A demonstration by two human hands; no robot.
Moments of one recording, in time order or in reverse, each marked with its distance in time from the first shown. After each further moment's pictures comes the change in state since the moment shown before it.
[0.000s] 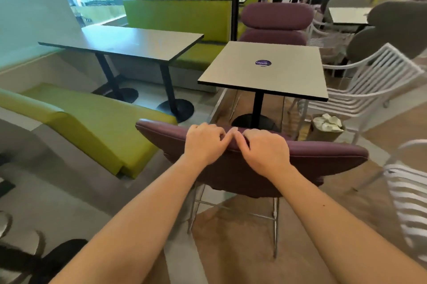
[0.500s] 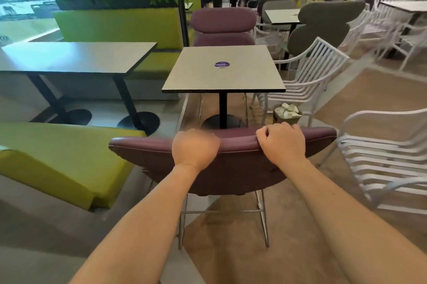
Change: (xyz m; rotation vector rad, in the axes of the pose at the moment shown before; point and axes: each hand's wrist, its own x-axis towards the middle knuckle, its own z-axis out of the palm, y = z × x) left_hand 0.002 -0.019 0.006 -0.144 0.146 0.120; right_hand -0.021 0.028 -0.007 -0.200 0.009 0.474
